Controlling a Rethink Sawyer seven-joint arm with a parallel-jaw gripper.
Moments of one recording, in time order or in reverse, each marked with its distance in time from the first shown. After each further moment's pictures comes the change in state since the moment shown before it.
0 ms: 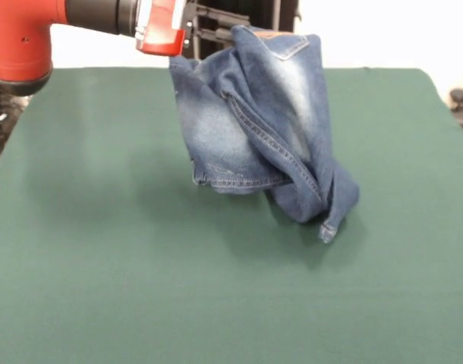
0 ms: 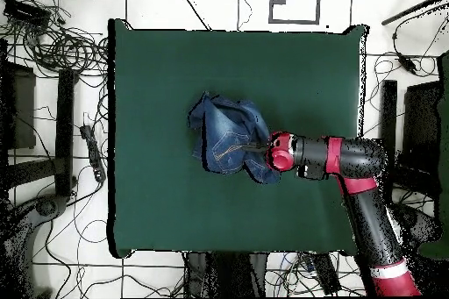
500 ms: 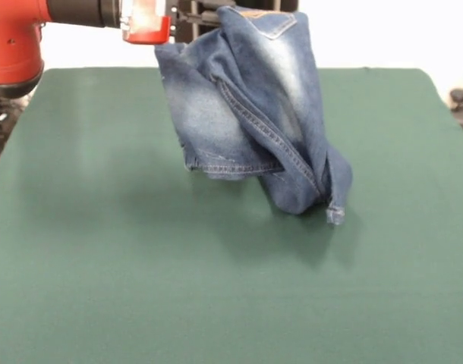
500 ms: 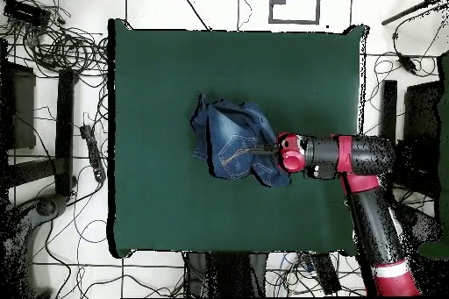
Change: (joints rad) arm 0.000 0.000 0.006 -0.027 0.073 0.085 0.000
